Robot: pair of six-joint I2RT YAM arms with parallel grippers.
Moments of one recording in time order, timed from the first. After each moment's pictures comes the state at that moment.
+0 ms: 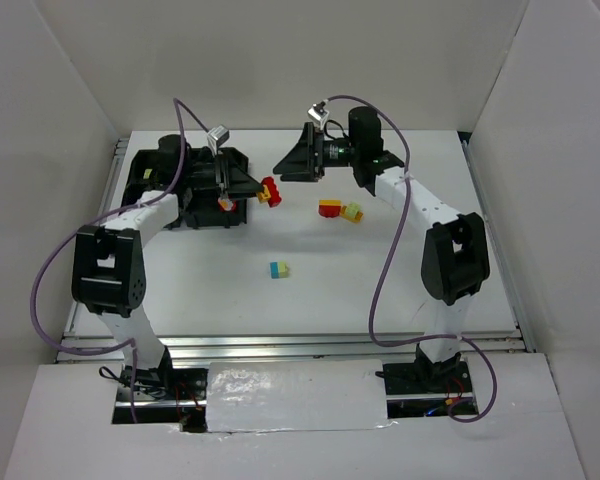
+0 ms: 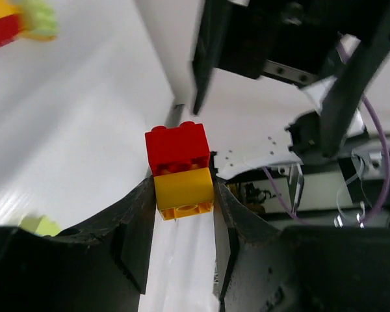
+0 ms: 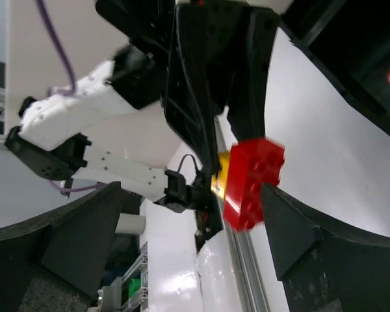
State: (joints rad) left arm -0.08 1.79 1.28 0.17 1.27 -0.91; right arm 0.37 1.88 1.60 0.05 -1.07 0.81
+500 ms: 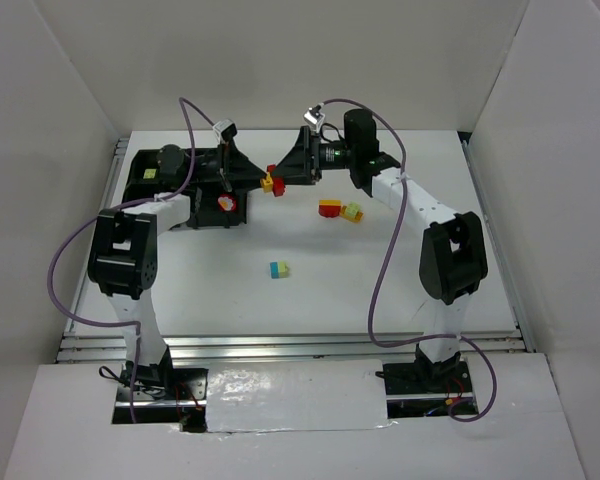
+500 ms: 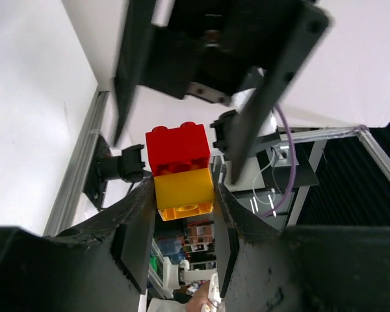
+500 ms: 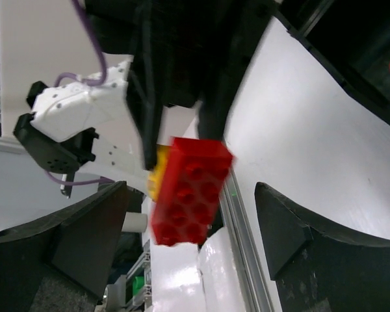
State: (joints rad) left arm -0.11 1.95 1.25 1.16 1.36 -1.88; right arm 0.39 1.89 1.60 0.08 -1.08 0.84
